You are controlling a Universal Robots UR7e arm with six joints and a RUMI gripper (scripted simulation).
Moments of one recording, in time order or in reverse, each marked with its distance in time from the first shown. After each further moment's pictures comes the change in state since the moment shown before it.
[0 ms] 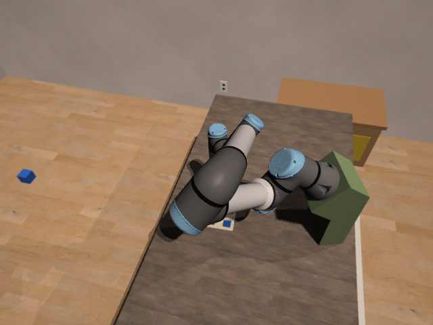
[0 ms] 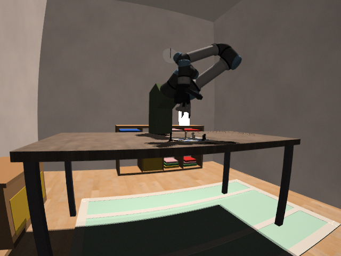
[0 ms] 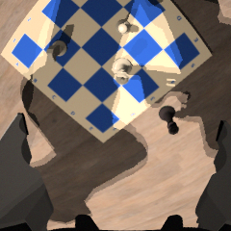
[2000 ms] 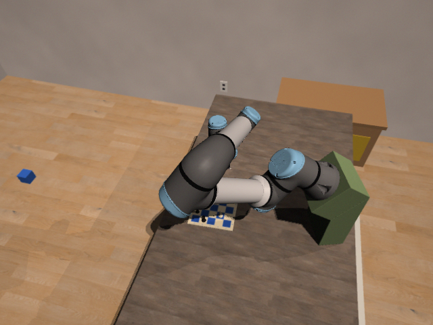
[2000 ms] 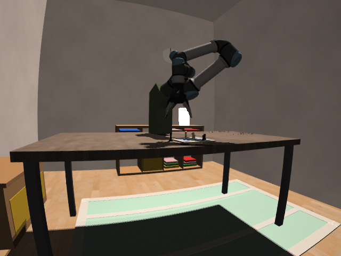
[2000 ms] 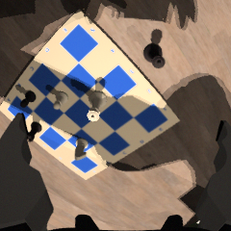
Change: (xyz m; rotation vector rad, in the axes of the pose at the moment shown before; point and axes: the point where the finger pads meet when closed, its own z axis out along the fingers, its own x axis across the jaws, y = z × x) arm 0.052 0.034 0.000 0.010 -0.031 1.537
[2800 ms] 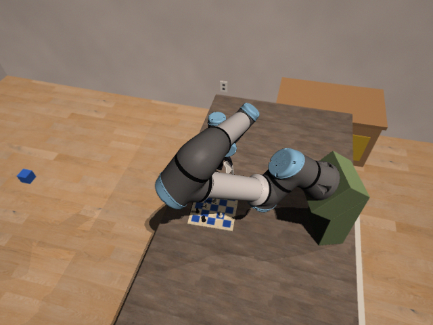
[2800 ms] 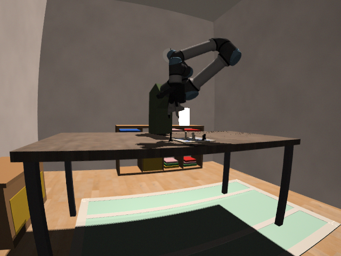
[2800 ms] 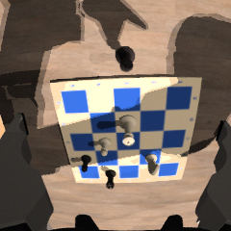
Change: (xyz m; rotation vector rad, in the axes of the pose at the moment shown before) arm 0.026 -0.014 0.001 0.003 0.003 0.890
